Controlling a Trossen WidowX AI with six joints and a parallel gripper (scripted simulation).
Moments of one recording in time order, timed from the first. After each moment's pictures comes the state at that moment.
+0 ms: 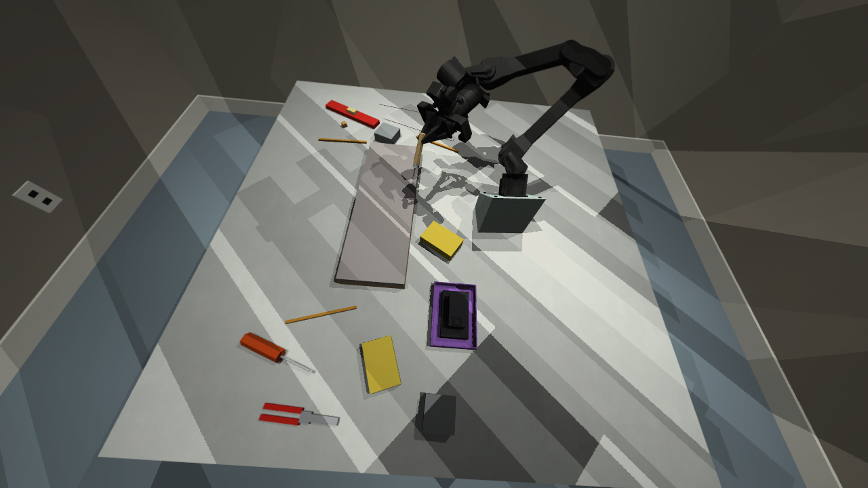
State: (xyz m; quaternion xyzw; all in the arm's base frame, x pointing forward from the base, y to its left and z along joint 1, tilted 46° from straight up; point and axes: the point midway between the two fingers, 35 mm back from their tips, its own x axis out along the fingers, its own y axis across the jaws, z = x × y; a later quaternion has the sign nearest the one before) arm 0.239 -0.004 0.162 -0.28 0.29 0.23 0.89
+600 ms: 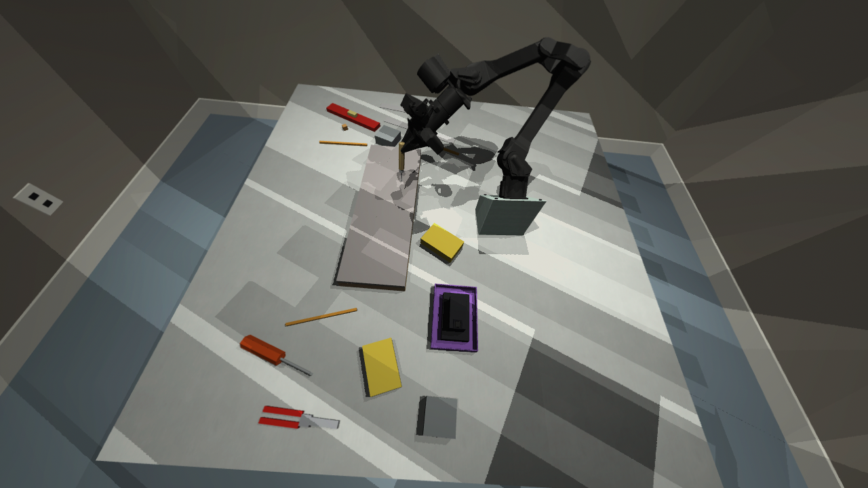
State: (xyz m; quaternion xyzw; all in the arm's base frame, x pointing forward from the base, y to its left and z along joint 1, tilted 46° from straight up) arm 0.295 -0.029 0.149 -0.33 0.36 0.05 0.87
